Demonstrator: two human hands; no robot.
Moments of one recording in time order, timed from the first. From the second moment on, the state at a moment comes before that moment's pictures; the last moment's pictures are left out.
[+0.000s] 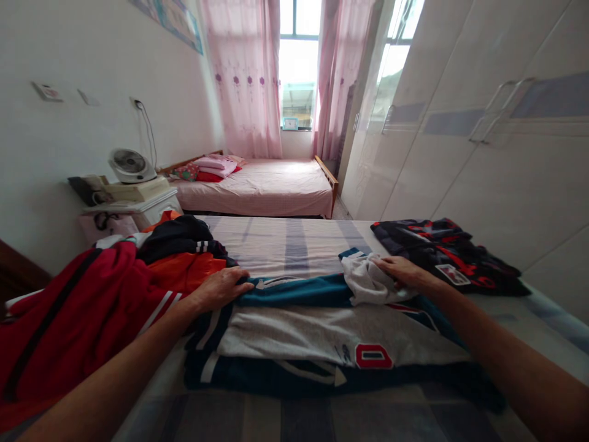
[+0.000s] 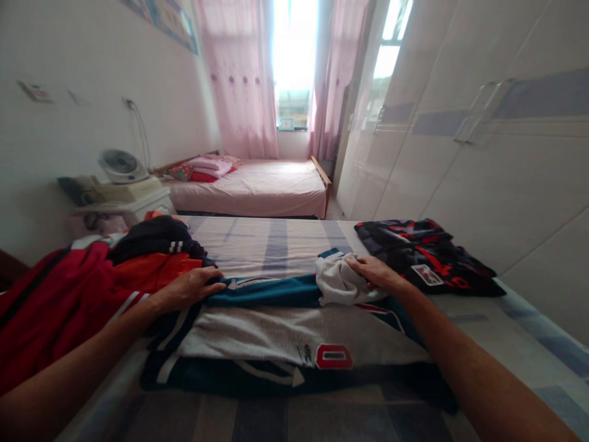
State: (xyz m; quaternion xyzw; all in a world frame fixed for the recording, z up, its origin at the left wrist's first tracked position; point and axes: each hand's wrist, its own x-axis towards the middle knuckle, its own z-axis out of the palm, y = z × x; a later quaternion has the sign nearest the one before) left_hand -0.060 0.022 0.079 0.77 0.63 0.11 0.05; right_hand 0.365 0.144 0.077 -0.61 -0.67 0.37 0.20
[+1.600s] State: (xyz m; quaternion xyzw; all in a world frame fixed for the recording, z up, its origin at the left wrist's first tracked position) left_hand 0.105 0.010 0.122 0.93 0.21 0.21 0.20; right_hand 0.339 -0.006 0.154 -0.26 -0.83 0.48 0.08
